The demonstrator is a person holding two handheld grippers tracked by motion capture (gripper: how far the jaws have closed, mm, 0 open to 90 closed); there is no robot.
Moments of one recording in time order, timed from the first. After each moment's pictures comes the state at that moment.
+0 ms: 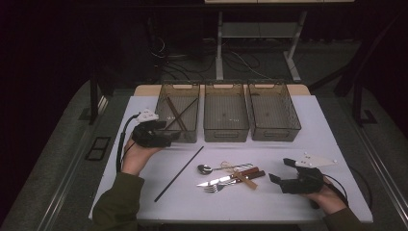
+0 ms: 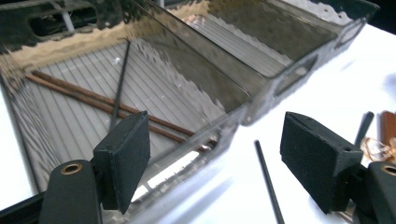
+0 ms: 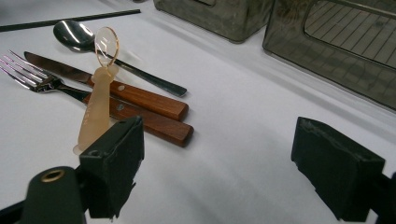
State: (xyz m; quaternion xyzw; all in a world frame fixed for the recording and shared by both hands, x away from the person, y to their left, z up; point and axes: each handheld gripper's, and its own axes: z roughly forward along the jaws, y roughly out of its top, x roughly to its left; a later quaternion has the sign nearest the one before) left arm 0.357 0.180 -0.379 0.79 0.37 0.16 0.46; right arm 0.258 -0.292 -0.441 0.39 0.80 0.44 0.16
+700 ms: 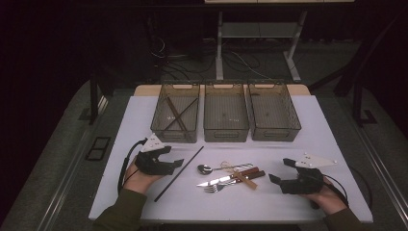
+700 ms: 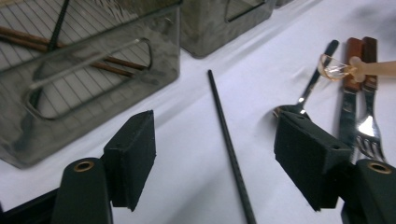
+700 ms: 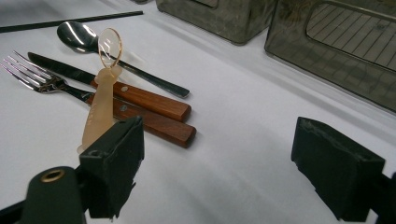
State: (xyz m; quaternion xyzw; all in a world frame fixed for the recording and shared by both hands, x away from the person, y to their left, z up) left arm 0.303 0.173 -0.415 0.83 0.34 0.13 0.43; right arm 0.257 -0.291 -0.440 0.39 0.80 0.44 0.16
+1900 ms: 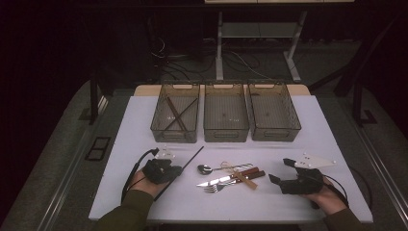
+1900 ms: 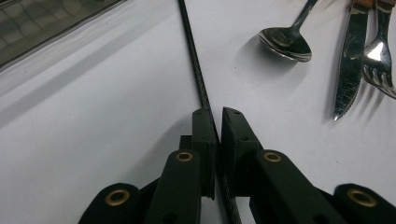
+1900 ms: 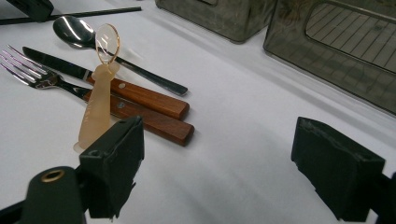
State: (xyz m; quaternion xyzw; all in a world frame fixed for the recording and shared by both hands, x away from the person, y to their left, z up) left arm 0.300 0.158 -0.440 0.88 0.33 0.08 0.33; right arm 0.257 -0.290 -0.440 0.38 0.80 0.43 0.17
